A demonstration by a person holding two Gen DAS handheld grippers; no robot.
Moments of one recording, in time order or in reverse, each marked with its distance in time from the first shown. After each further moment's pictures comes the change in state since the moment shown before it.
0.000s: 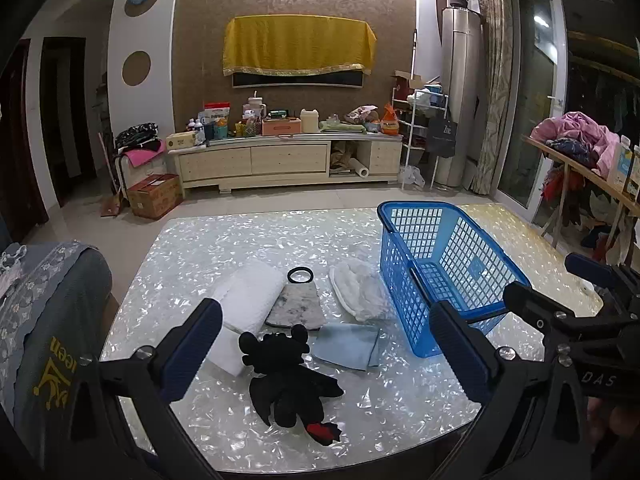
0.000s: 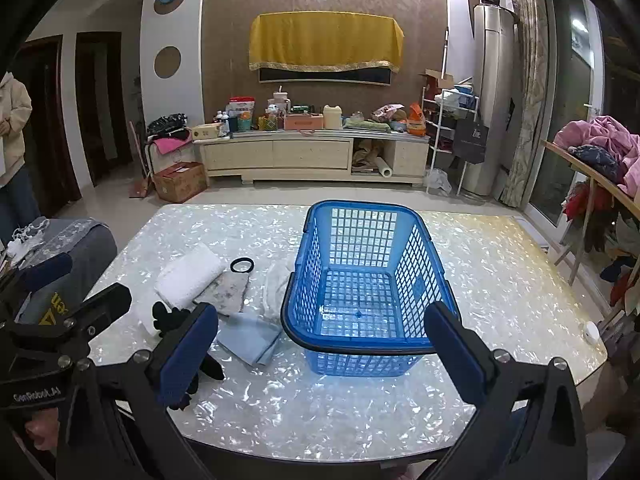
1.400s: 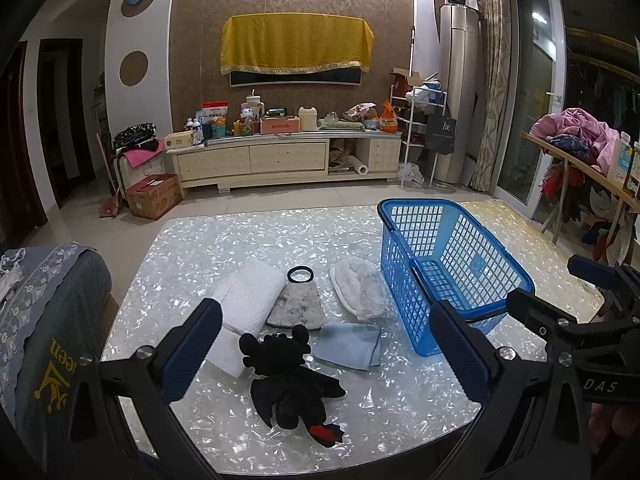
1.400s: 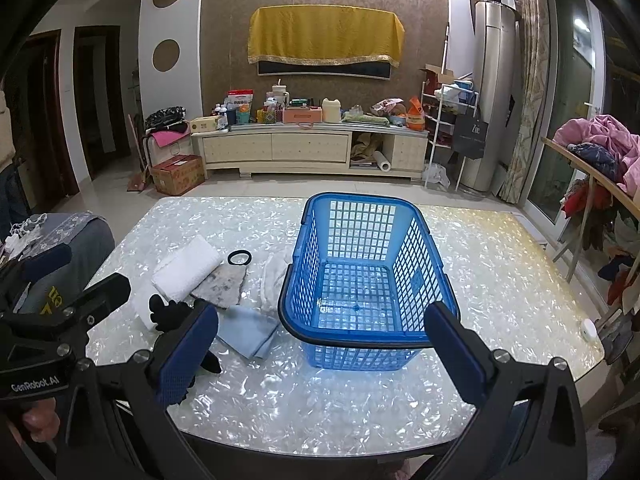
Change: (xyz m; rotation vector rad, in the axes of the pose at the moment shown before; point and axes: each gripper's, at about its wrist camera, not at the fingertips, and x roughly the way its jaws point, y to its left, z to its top) left arm 0.002 0.002 0.002 0.008 0.005 -0.001; right arm 0.000 0.000 -0.002 -0.008 0.020 -0.005
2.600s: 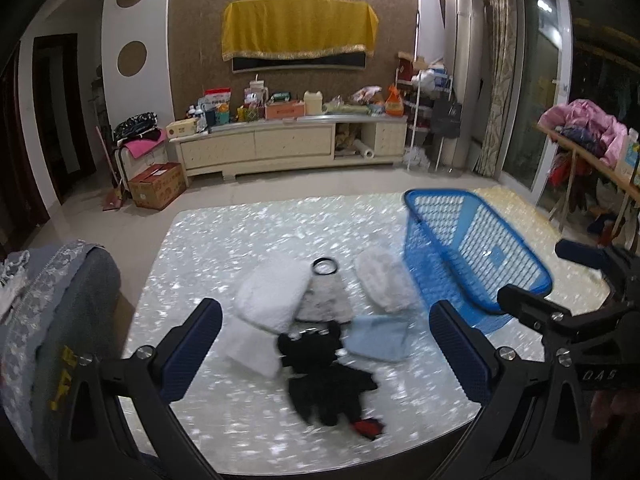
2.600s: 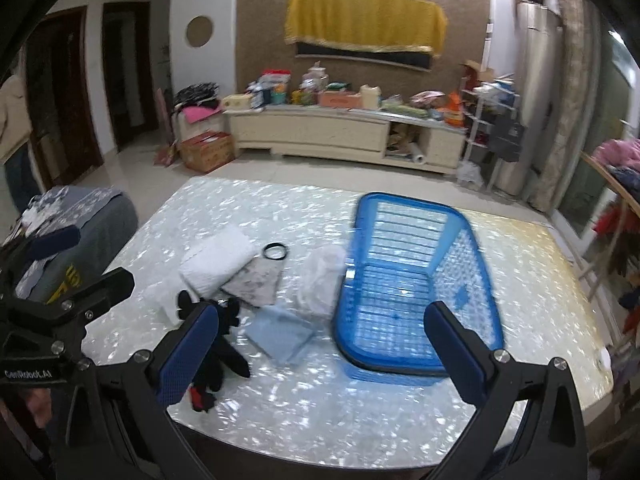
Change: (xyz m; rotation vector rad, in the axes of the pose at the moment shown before) left arm 0.008 0.046 0.017 0.017 0.088 0.014; right arm 0.027 0.040 0.025 -0.101 0.083 0.112
